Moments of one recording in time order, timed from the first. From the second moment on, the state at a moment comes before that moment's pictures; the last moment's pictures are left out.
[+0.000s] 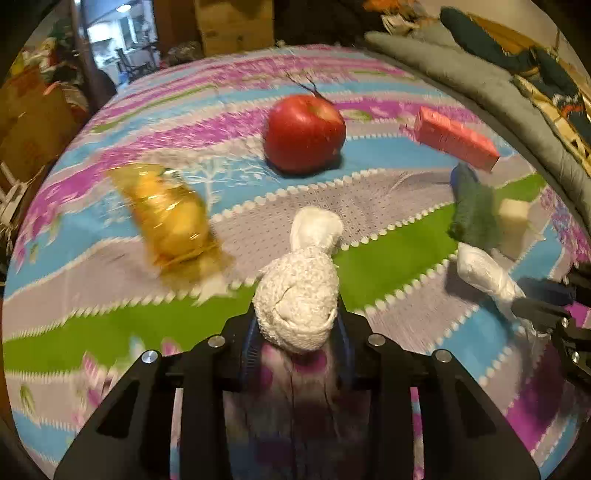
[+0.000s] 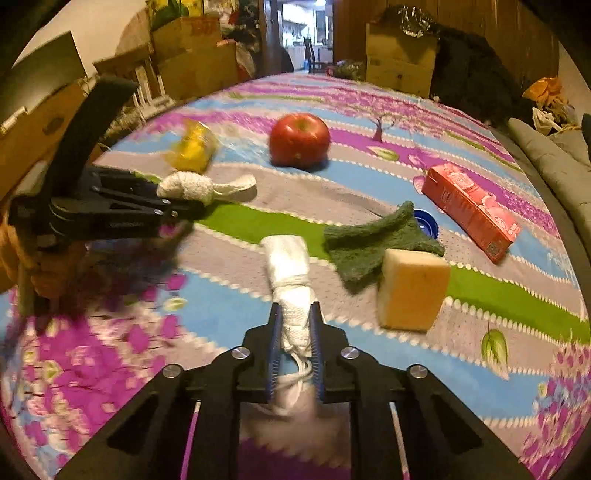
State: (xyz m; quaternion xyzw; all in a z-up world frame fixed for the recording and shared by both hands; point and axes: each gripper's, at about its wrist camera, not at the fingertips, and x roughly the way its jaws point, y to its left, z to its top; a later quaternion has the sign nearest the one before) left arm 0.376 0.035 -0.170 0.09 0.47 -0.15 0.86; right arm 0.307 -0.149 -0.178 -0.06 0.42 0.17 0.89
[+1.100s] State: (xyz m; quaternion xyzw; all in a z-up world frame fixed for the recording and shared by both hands) left arm 0.106 -0.146 -0.025 0.17 0.39 -0.25 0.87; right arm -0.091 -0.325 -0.007 0.23 0.31 -0.04 0.92
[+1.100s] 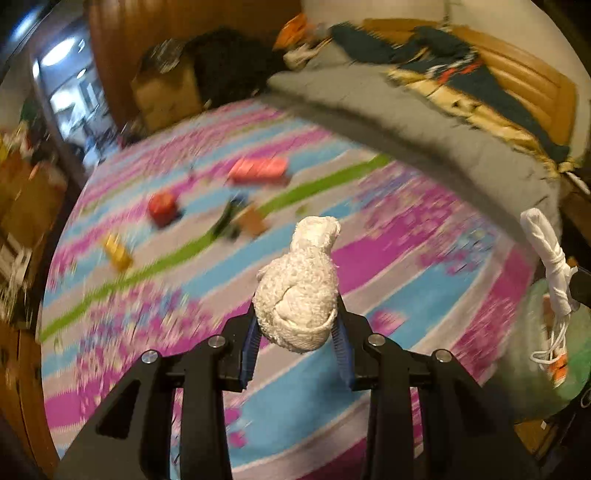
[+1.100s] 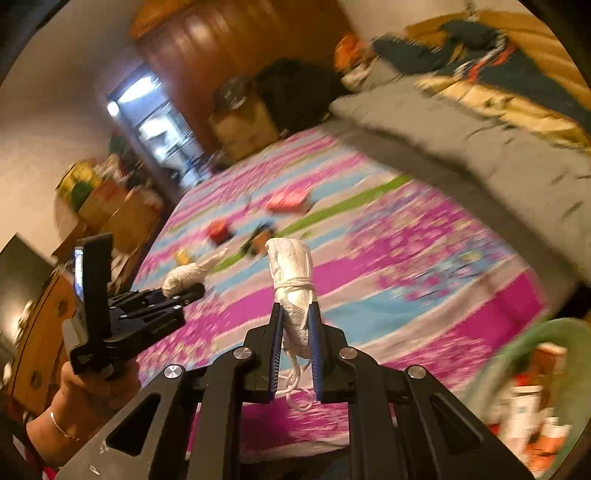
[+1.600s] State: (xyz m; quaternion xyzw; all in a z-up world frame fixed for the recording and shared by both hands) left arm 0.008 -0.340 0.022 0.24 0.32 -0.42 0.82; right arm -0.264 -0.463 0.056 0.28 0.27 -0.25 0.88
